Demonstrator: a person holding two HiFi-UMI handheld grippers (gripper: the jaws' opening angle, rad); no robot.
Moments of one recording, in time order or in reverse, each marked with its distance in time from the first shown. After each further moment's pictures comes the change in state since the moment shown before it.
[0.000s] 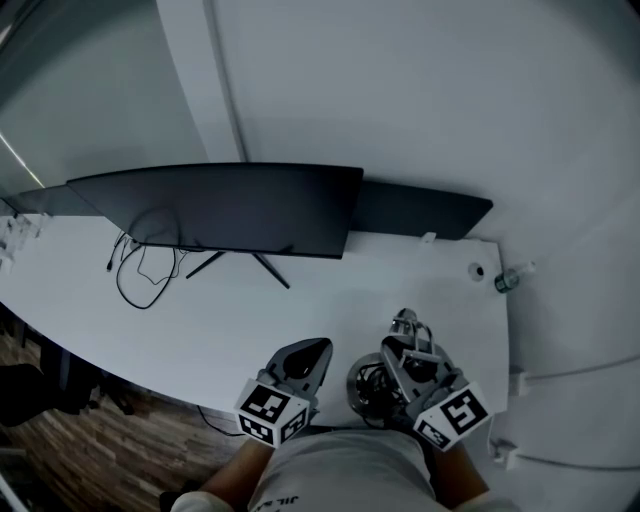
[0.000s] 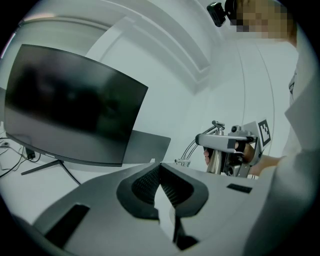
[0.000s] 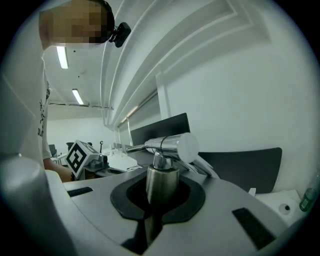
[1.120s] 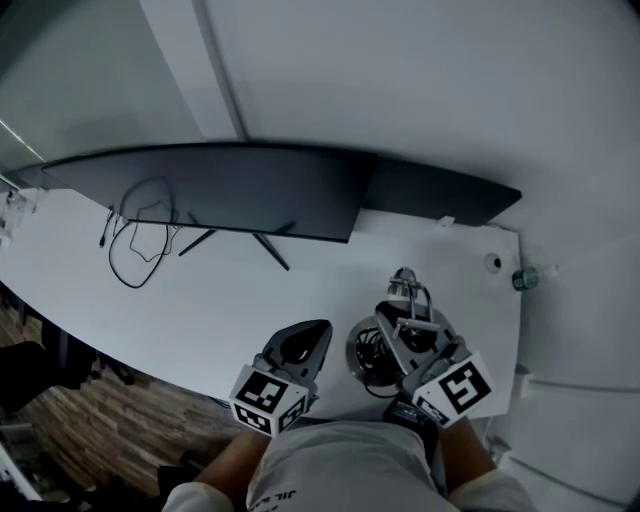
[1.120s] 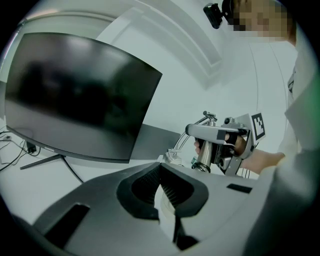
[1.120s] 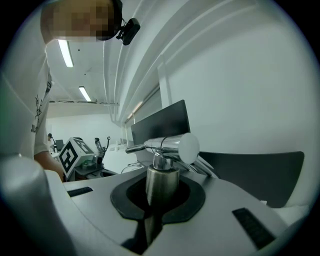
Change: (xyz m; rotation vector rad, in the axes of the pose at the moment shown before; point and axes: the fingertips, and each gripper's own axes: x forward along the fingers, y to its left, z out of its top) left arm 0.037 0.037 -0.011 -0.046 0.045 0.067; right arm 0.066 -0.043 -0.006 -0.056 0.038 0.099
